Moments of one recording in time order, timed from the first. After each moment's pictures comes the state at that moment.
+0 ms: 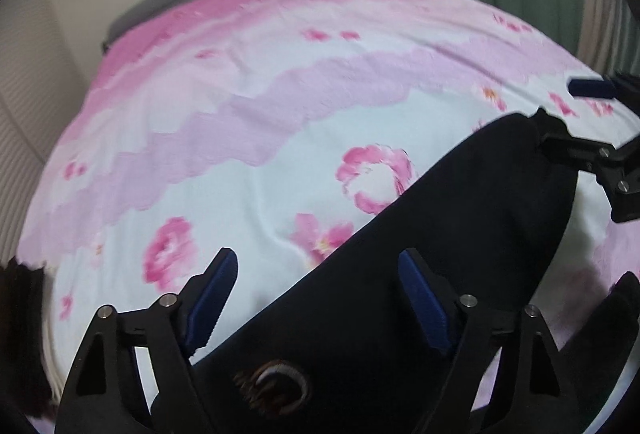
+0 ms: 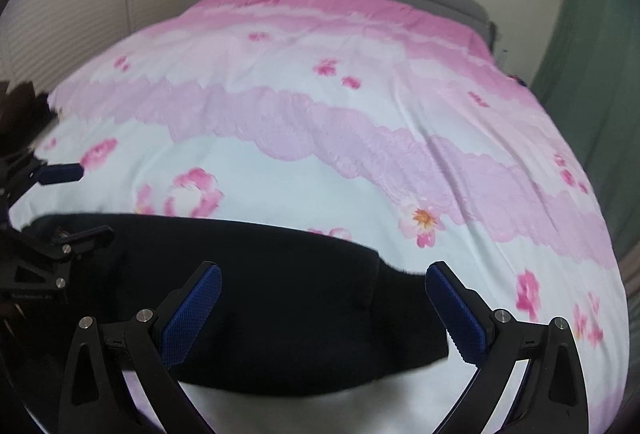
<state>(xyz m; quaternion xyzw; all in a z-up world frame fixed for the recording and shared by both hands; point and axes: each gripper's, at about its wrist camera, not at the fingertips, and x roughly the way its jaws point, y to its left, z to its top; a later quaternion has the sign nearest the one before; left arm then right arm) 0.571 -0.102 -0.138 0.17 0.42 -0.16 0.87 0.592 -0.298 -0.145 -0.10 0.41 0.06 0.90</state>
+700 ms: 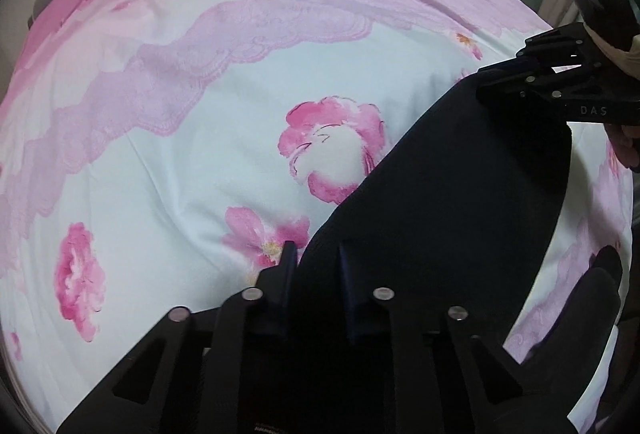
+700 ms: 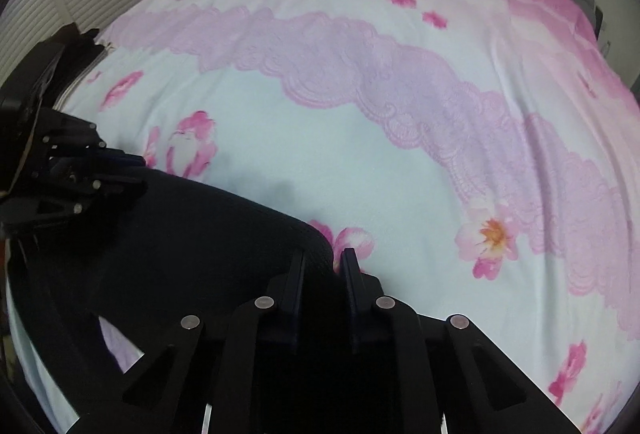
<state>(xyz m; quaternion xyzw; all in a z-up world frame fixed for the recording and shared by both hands) 0.606 -0.112 -0.182 0.16 0.51 -0.26 0.80 0.652 -0.313 -0.186 -0.12 0.50 0.22 0.83</state>
